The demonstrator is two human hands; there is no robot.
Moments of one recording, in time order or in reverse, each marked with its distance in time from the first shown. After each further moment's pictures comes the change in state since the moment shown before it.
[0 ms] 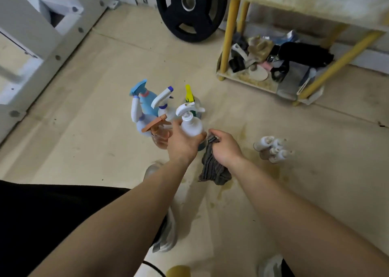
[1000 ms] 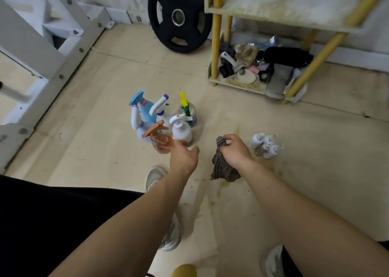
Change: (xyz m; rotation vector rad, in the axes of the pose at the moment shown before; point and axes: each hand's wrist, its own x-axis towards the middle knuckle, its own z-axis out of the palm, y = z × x) left_hand -0.023 -0.017 0.004 0.161 -0.101 -0.092; right_hand -0.015 0.030 -0.028 0.063 0.089 0.120
